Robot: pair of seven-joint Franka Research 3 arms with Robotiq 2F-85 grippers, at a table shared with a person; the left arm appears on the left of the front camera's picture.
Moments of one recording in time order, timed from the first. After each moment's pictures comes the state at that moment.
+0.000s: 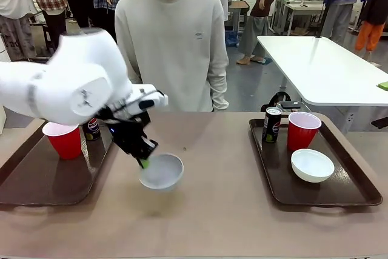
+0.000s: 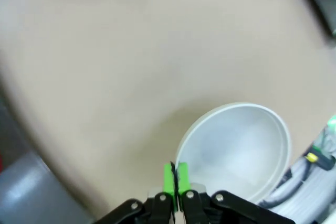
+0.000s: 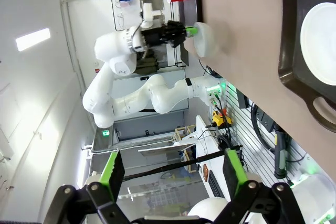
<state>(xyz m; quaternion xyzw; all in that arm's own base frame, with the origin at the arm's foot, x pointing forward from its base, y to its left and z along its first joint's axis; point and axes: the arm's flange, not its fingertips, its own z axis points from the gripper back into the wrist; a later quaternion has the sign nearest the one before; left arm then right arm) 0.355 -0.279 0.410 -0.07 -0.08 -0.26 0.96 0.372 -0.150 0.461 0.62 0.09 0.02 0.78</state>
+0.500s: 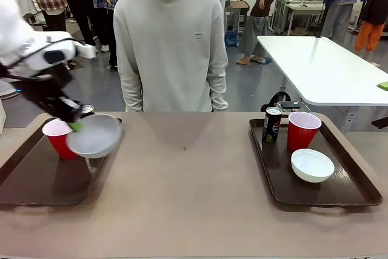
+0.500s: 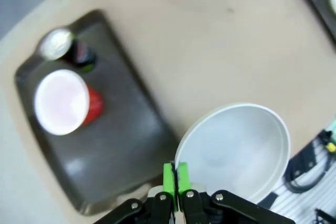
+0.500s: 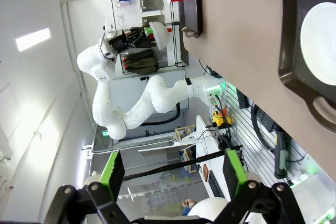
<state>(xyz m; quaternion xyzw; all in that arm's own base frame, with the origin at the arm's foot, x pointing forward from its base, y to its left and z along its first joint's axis) 0.324 -0.121 0.517 -0.03 -0.16 -0.21 0.96 0.372 -0.150 0.461 0.62 0.09 0.02 0.78</state>
